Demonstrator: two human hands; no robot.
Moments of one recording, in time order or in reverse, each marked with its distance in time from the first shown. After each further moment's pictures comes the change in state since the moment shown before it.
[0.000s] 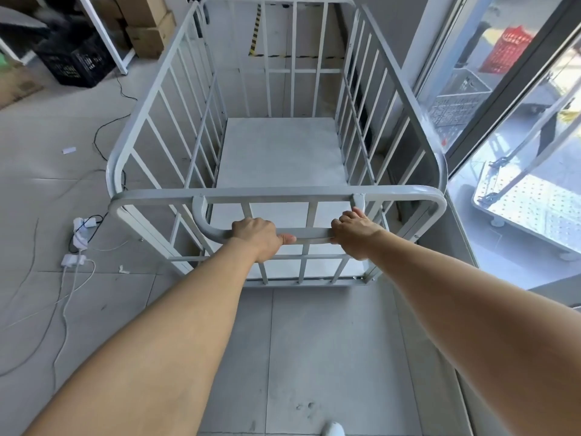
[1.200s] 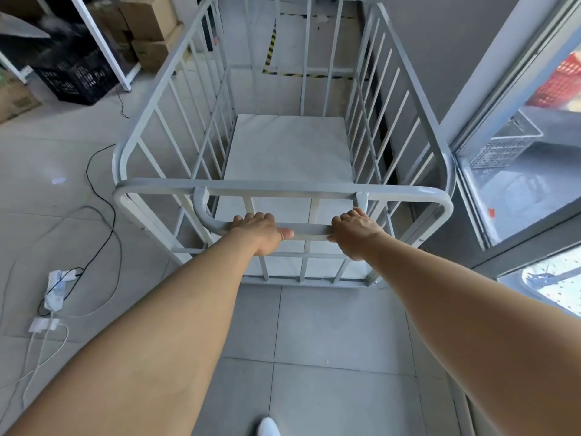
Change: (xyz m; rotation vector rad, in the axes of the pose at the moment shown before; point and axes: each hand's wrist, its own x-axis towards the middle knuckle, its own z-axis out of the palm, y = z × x) left_hand 0.336 -0.074 -0.165 -0.185 -0.128 -0.082; right_hand 0.320 0.127 -0.158 0.013 0.060 0.010
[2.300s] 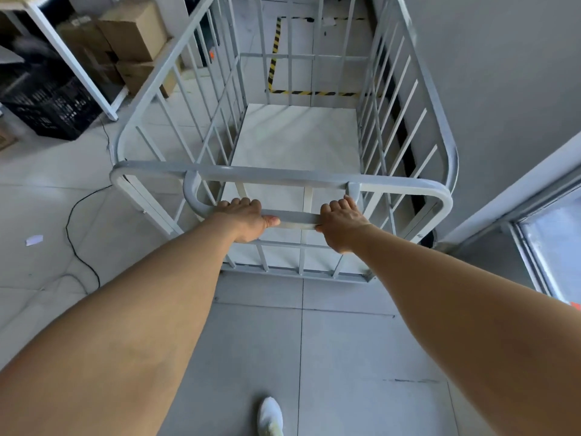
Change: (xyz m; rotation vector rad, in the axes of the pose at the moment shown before) left_hand 0.343 -0.103 -0.250 0.077 -0.008 -0.007; right_hand 0.386 0.058 -0.167 0.091 0.007 0.006
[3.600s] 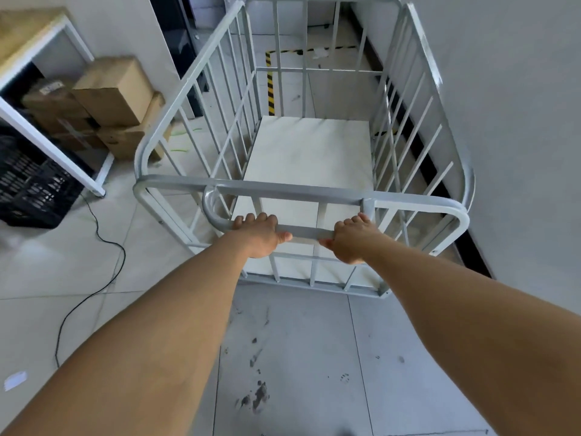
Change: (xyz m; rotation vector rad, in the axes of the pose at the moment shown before) left_hand 0.370 -0.193 -0.235 0.026 0.028 0.154; right_hand 0.415 -0.031 -0.194 0.030 -0.152 0.187
